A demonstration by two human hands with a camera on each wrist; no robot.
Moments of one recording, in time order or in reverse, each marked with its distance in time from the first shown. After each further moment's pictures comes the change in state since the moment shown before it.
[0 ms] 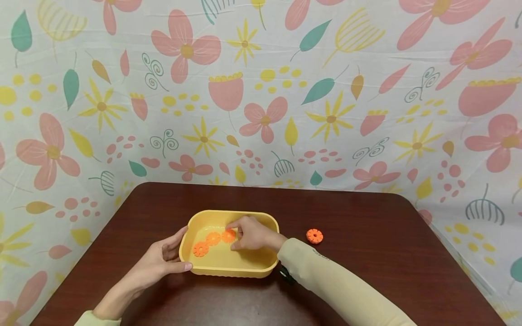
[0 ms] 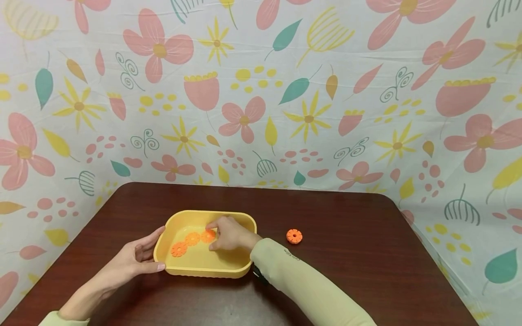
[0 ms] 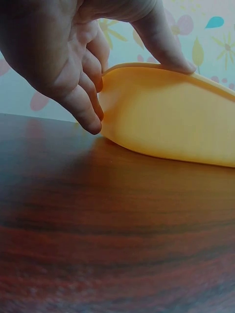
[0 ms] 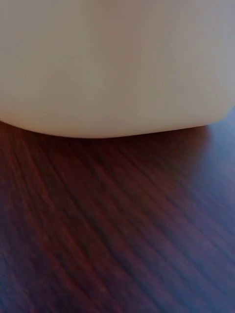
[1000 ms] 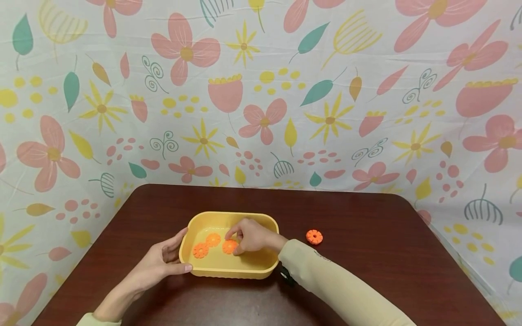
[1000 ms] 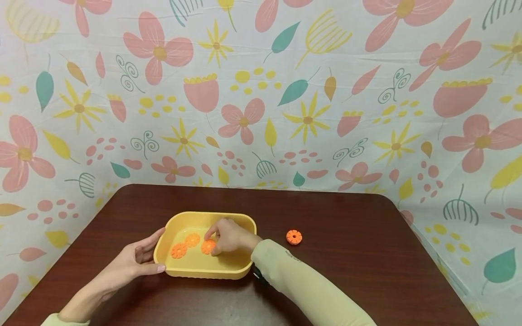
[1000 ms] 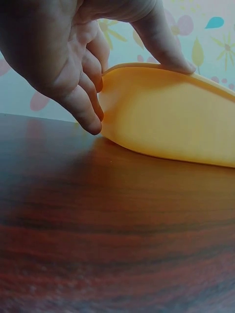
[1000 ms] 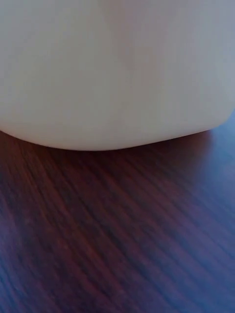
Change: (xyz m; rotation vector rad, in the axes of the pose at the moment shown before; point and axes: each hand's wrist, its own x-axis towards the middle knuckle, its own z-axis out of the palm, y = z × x) left_hand -0.001 0.001 0.001 0.000 0.000 -0.004; right_hand -0.003 -0.001 0.001 0.081 -0.035 -0.011
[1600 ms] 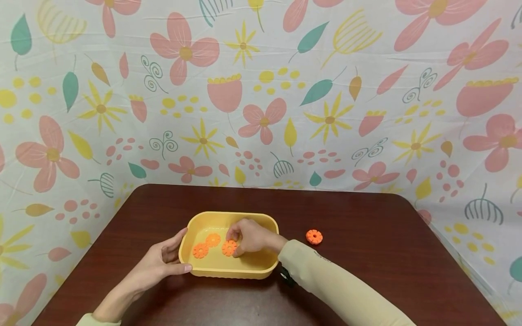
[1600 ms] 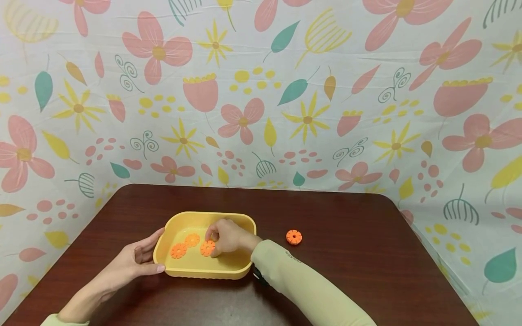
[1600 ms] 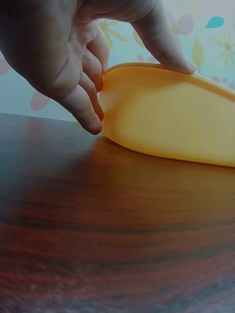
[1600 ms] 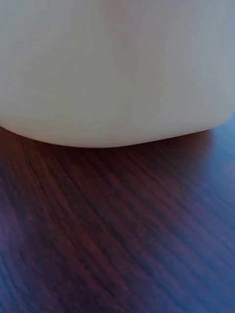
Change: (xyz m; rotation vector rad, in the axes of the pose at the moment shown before) left_hand -0.001 0.001 0.000 0.015 0.013 -0.007; right_hand -0.001 -0.001 -0.001 -0.001 0.016 -0.049
